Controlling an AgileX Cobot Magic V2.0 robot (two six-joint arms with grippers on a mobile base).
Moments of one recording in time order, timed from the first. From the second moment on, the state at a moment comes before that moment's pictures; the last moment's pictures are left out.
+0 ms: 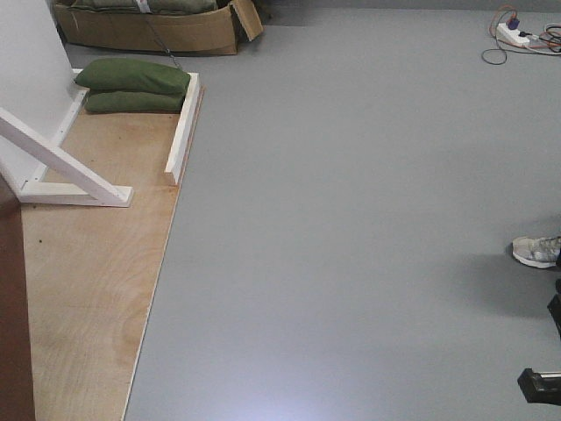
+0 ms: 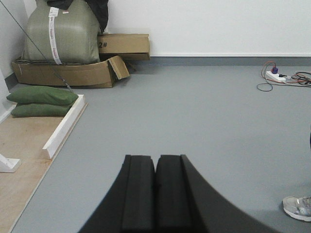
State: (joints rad) left arm 0.22 0.98 -1.38 -1.39 -1.01 0.84; right arm 0.02 -0.01 0.03 0.06 0.28 -0.05
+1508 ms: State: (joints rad) left arm 0.82 1.21 -1.40 -1.72 -0.13 0.87; right arm 0.02 -0.01 0.03 0.06 0.28 -0.05
